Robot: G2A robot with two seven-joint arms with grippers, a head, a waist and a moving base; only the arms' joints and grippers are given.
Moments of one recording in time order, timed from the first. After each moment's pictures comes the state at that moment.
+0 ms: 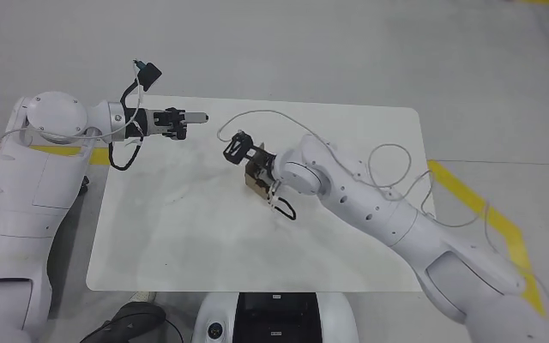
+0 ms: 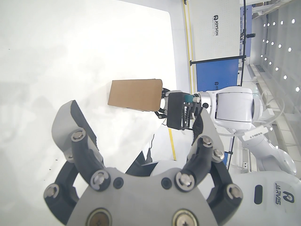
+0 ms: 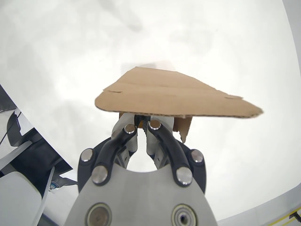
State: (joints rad) left arm 0.82 -0.77 -1.26 -1.44 -0.17 -0.01 -1.24; right arm -0.52 -1.44 0.48 -1.34 -0.79 -0.10 1.08
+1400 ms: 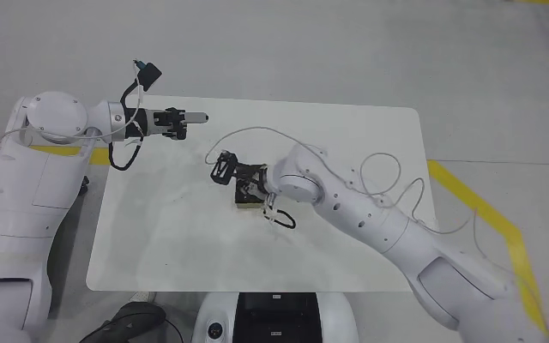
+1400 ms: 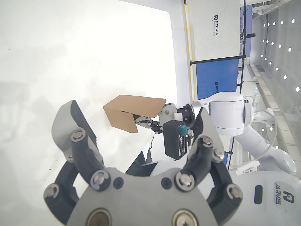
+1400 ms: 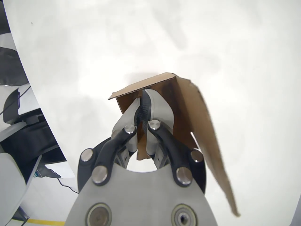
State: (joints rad) left arm 0.82 -0.77 -1.26 -1.44 -0.17 -0.01 -1.24; right arm -0.57 -1.48 0.48 -1.32 -0.80 -0.32 1.01
